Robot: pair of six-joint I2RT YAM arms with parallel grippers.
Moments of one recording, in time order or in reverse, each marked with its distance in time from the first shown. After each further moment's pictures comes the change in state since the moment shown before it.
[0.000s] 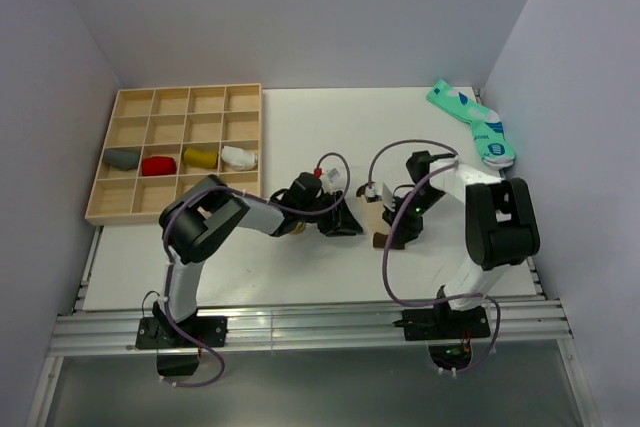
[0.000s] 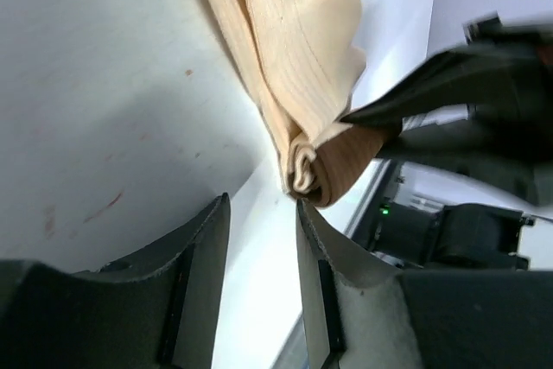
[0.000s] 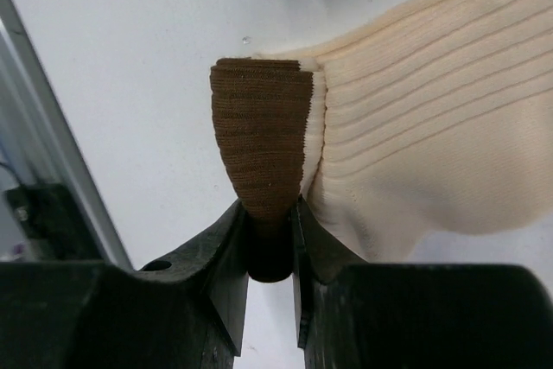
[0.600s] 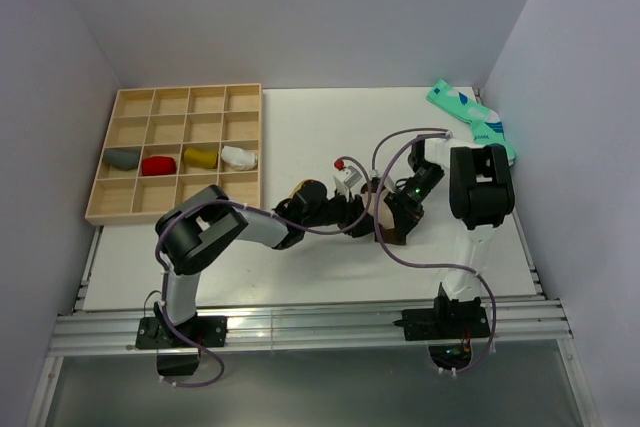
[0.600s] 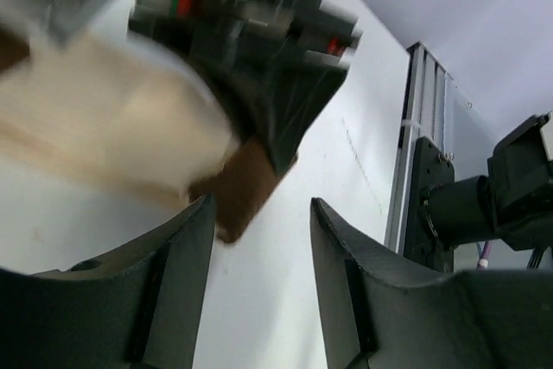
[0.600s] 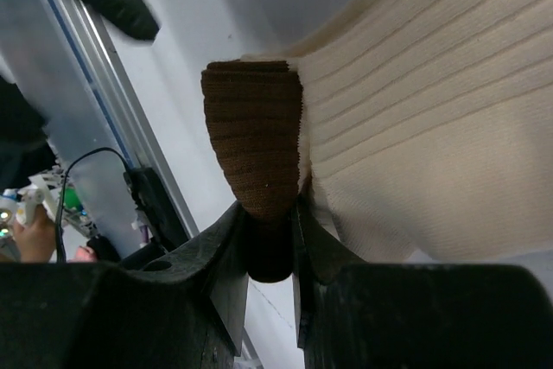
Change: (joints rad) left arm -0.109 -0.082 -0.100 0.363 -0.117 0.434; right arm -0.080 0.373 0.329 -0.326 -0.058 0.057
